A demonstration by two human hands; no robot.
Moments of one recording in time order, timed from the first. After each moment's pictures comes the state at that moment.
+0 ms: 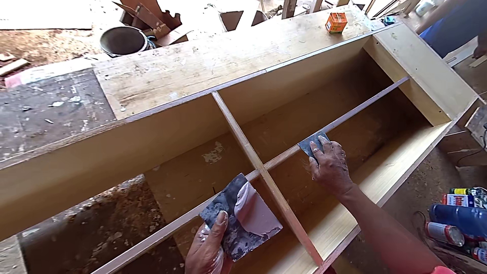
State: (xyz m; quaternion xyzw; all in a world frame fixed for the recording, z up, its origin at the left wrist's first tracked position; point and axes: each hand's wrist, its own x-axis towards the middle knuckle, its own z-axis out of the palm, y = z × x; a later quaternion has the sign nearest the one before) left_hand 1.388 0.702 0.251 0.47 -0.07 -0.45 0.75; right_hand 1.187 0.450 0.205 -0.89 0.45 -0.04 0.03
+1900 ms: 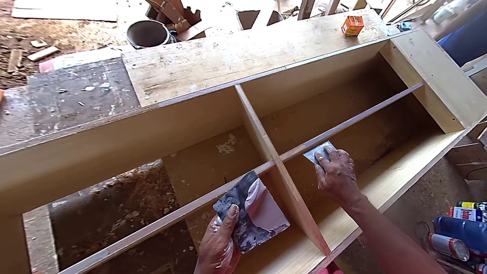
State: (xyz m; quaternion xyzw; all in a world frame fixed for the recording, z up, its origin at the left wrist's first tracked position) left_hand 1.393 0.732 0.248 0.45 -0.05 -0.45 0.77; right_hand 1.201 0.499 0.222 -0.90 0.44 -0.04 0.03
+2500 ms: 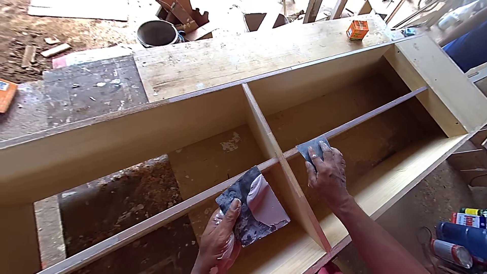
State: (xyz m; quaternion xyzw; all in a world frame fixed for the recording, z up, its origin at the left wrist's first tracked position) left_hand 1.398 0.738 0.248 0.45 -0.07 -0.46 0.76; right_hand 1.228 0.522 0.213 -0.89 0.44 -0.12 0.03
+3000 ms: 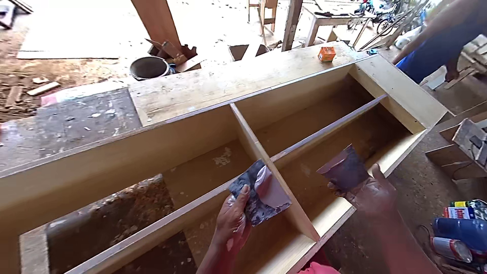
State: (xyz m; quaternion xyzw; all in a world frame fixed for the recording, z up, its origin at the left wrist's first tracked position) left_hand 1.381 0.710 0.271 0.46 -0.10 -0.49 0.73; right_hand 1.087 0.525 0.280 -0.35 0.23 -0.31 0.85
